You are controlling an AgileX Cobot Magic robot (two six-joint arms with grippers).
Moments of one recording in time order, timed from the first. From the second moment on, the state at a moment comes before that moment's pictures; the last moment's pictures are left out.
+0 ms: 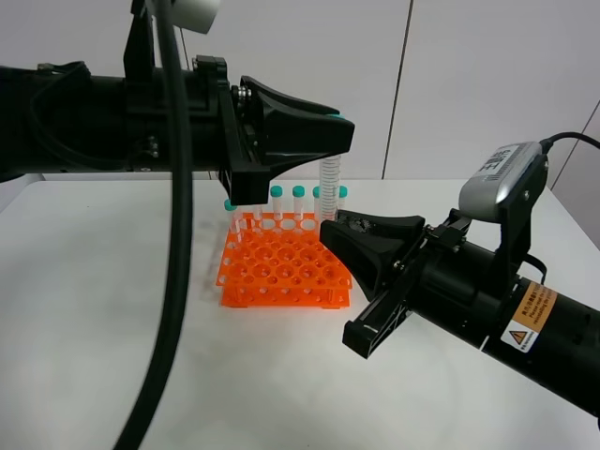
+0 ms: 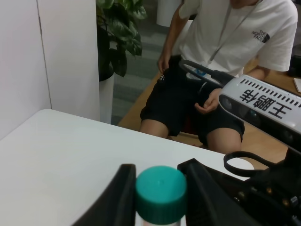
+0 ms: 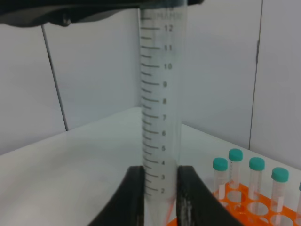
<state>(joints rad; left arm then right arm) -0.56 1.37 -0.96 -1.73 0.63 1.84 0.81 1.20 -0.33 -0.02 -0.79 -0.04</state>
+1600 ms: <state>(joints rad) -0.56 1.37 -0.96 -1.73 0.57 1.85 0.81 1.20 -0.33 0.55 -0.45 -0.44</state>
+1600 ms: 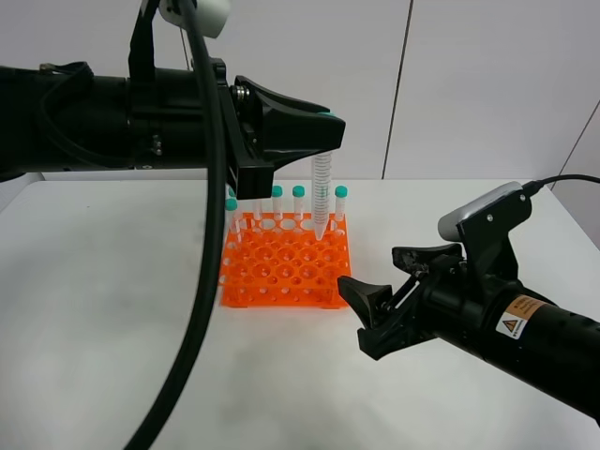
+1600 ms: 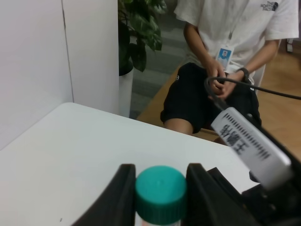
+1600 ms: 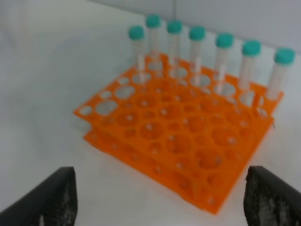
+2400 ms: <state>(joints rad) -0.56 1.37 -0.96 -1.73 0.62 1.84 0.79 1.20 -0.35 1.38 -0.40 -1.24</state>
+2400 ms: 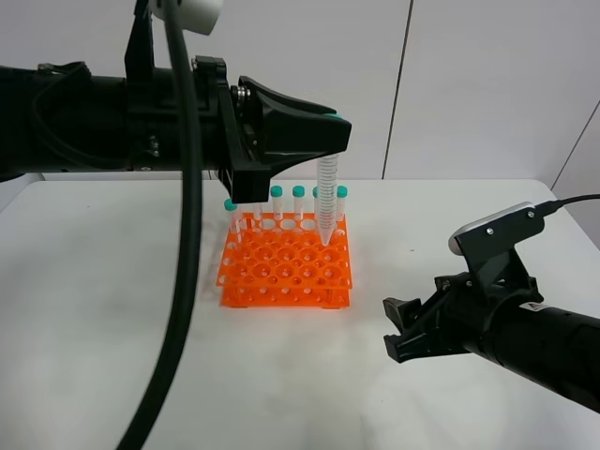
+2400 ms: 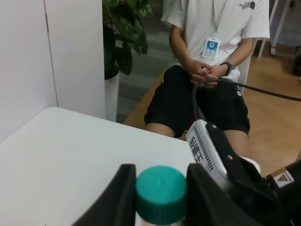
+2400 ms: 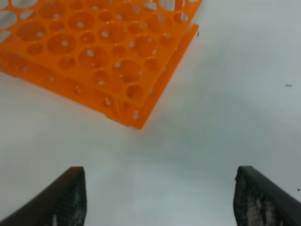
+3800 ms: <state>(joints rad) -0.56 1.37 -0.96 -1.73 0.66 1.84 0.01 1.75 -0.57 0.55 0.13 -0.39</state>
